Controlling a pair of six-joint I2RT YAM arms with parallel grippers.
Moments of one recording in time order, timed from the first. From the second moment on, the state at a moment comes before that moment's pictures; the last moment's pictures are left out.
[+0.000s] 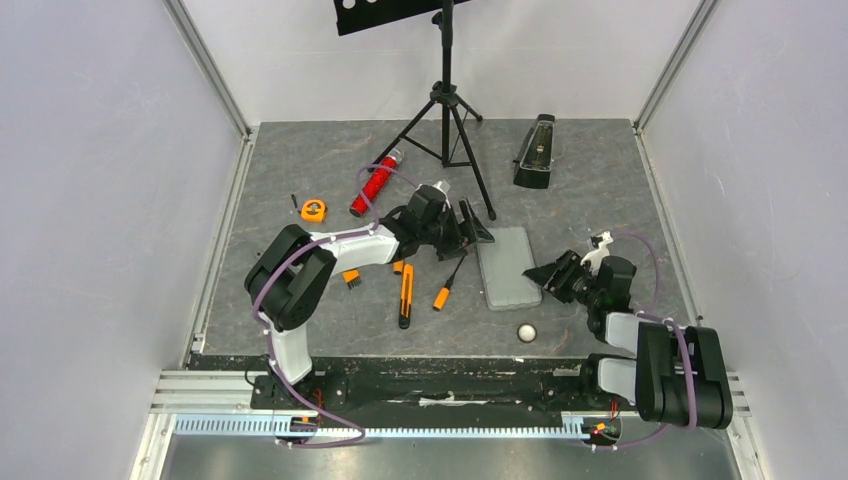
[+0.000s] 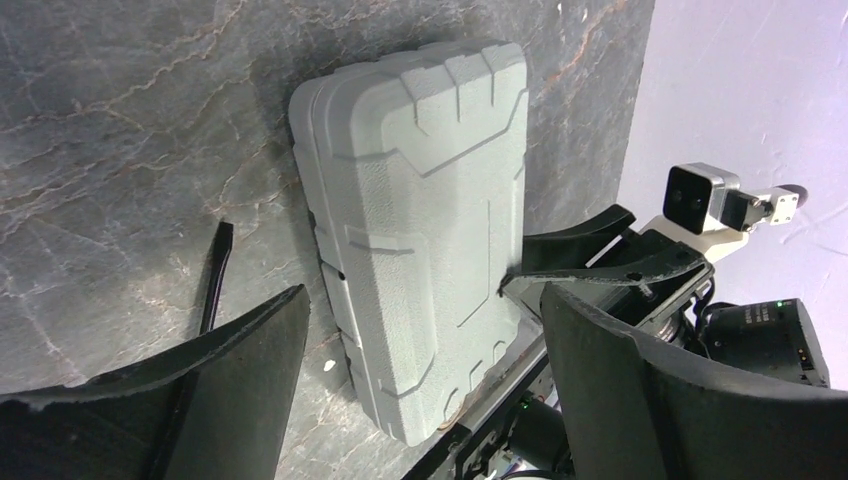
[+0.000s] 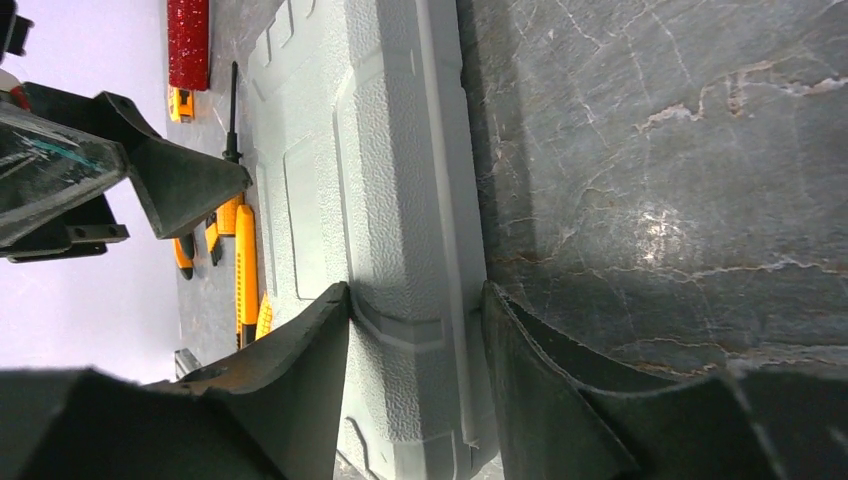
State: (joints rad) left arm -0.73 1.86 1.13 0.10 0.27 -1.03; right arm -0.11 1.21 0.11 0.52 -0.61 0.66
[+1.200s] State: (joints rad) left arm -0.73 1.84 1.05 0.22 0.32 -1.08; right arm 0.37 1.16 0.63 -0.33 -0.09 0.18
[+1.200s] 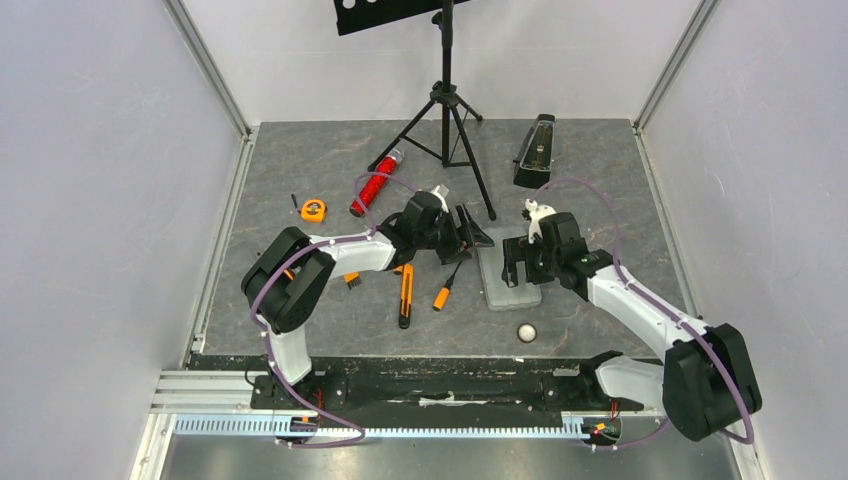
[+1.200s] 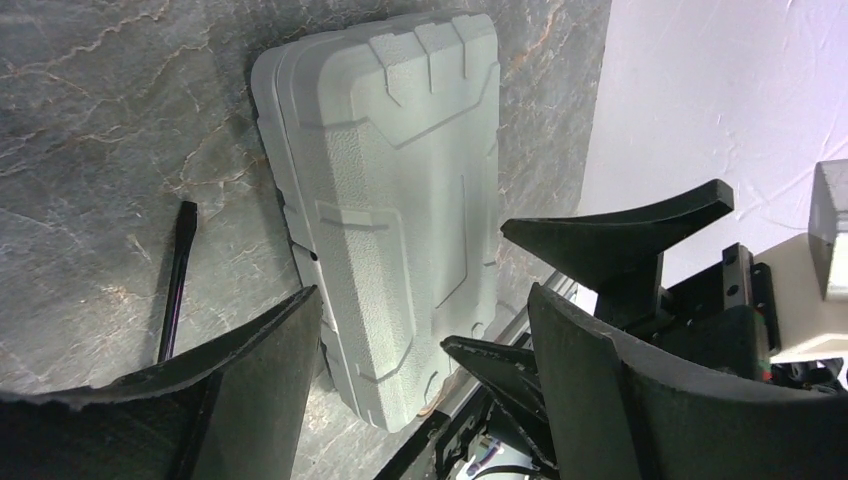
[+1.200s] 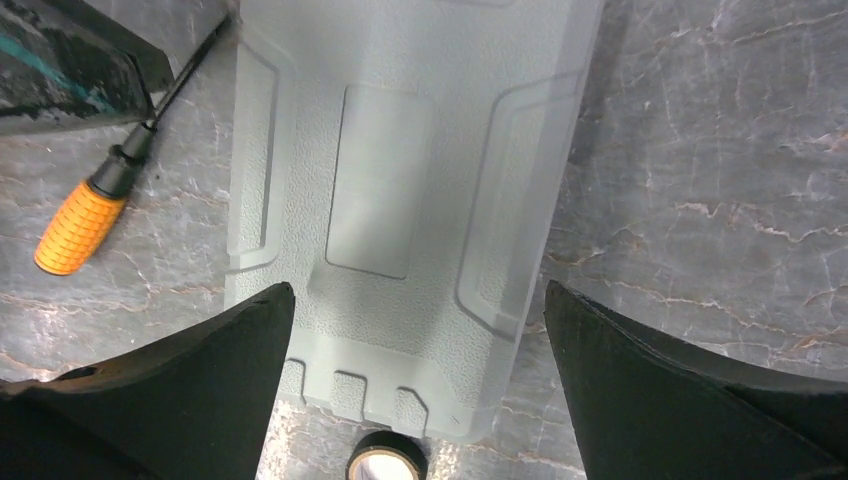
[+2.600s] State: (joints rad) left arm -0.75 1.86 0.99 0.26 0.37 -1.12; right arm -0.02 1.24 0.38 0.14 -0.53 0.45
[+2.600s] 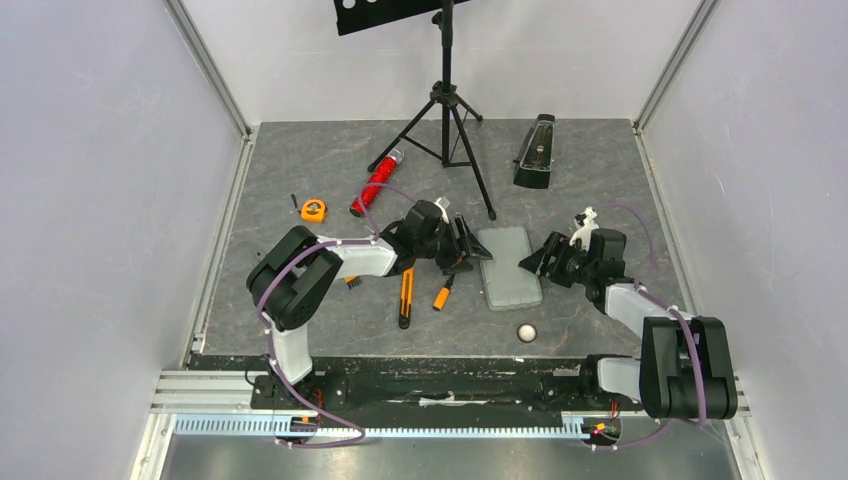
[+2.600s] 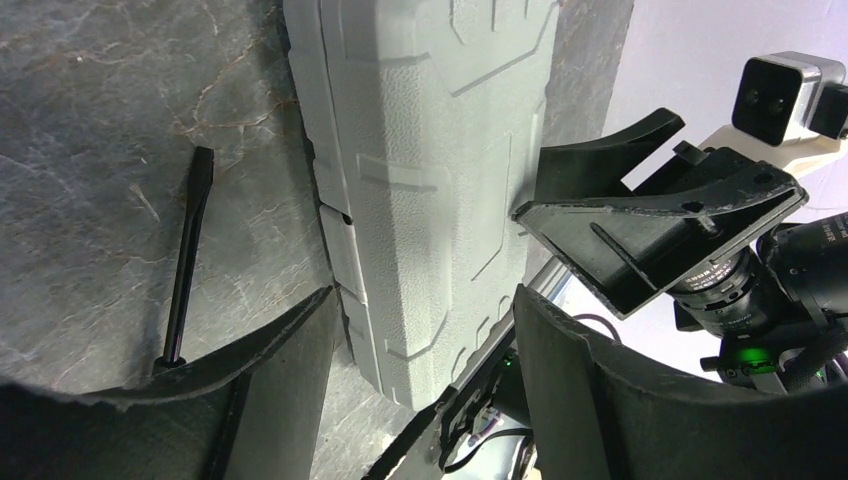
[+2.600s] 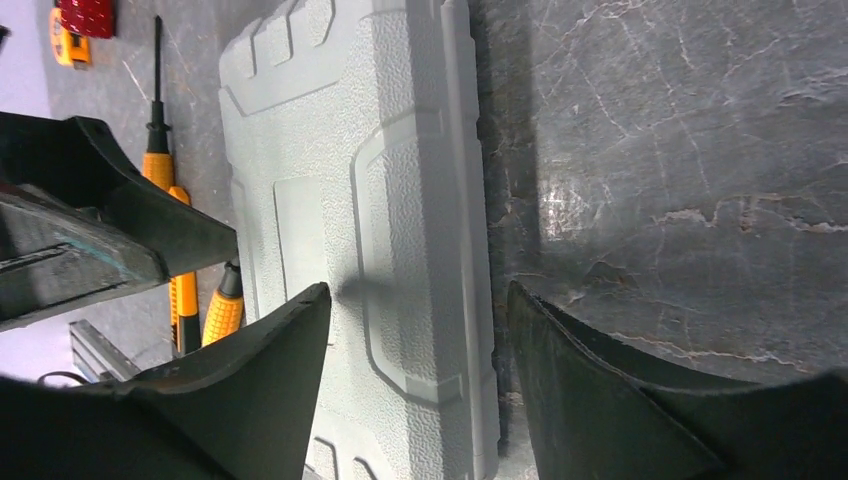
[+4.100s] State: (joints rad) left arm -0.78 1.94 1.03 0.31 0.42 -1.20; right arm -0.27 1.49 0.14 0.75 -0.83 0.75
